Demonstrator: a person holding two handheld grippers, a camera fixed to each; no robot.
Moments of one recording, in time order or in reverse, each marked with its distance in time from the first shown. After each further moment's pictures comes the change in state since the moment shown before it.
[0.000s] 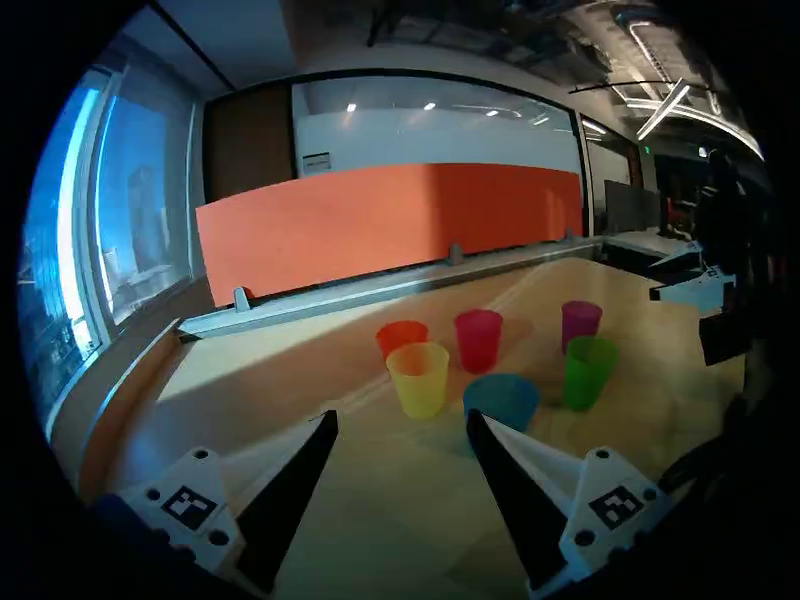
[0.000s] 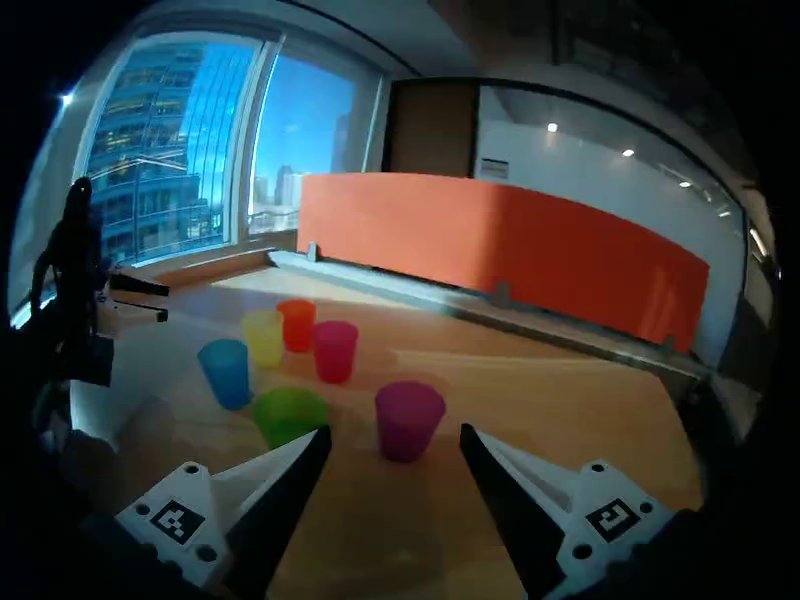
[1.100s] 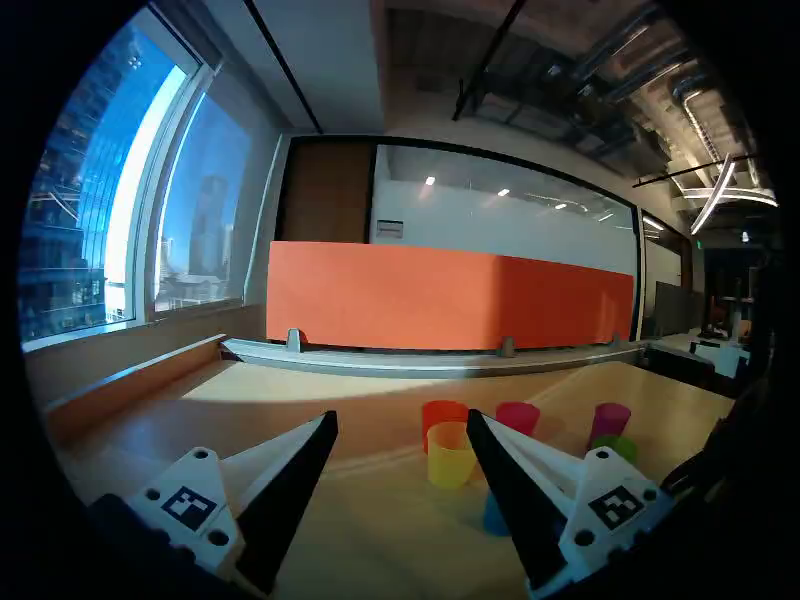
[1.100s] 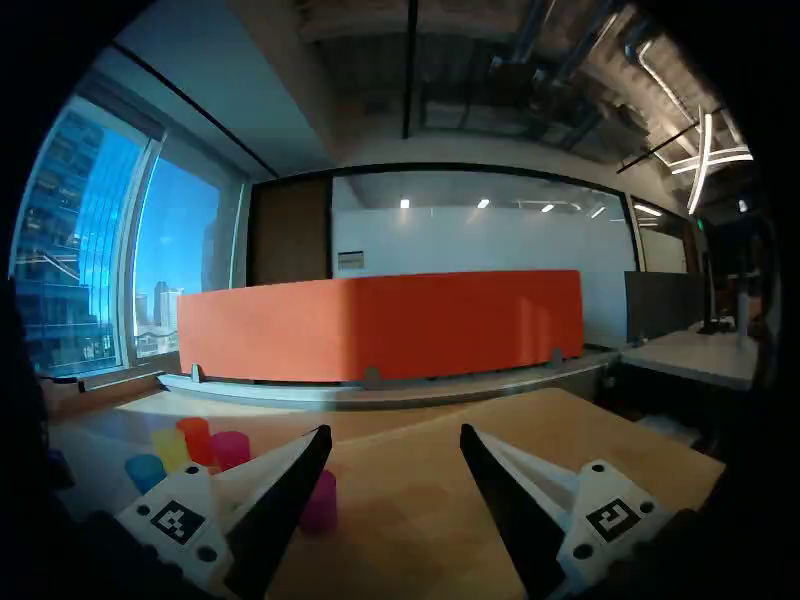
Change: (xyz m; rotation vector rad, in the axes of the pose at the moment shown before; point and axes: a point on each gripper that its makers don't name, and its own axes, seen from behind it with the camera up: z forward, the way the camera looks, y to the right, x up) left arm 0.042 -0.028 -0.017 0.182 0.269 -0.214; right arm 0.038 0.083 -0.033 -0.420 0.349 0.215
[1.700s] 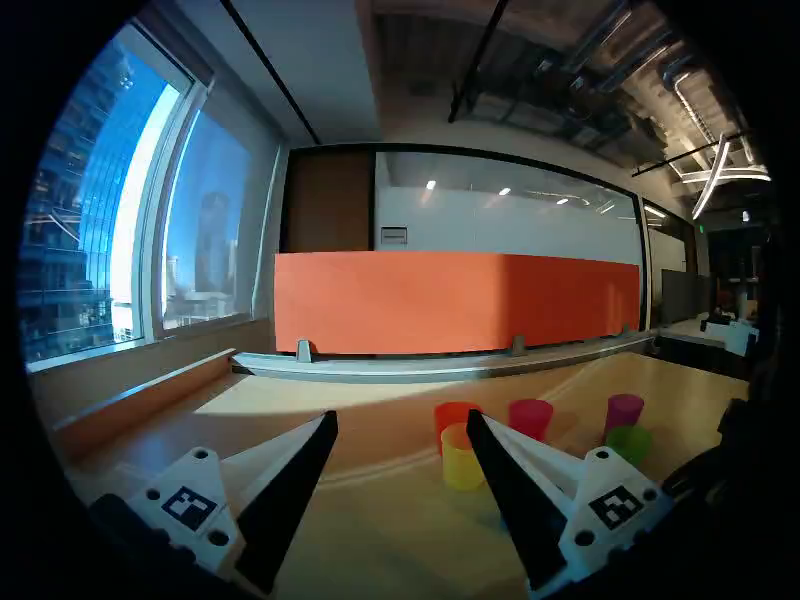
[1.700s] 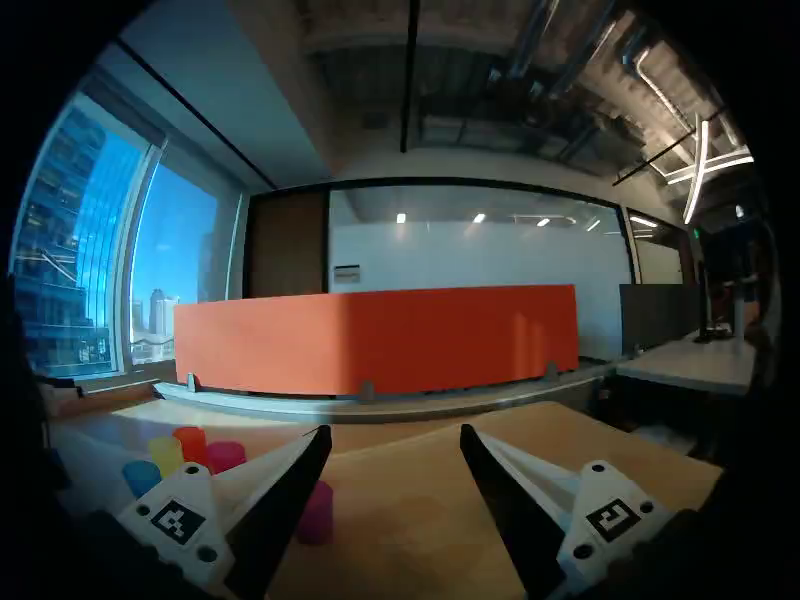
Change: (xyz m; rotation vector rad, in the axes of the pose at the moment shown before) left arm 0.001 -0.008 0.001 0.031 0.026 0.059; right arm 0.006 0.002 -0.001 -0.010 0.037 0.005
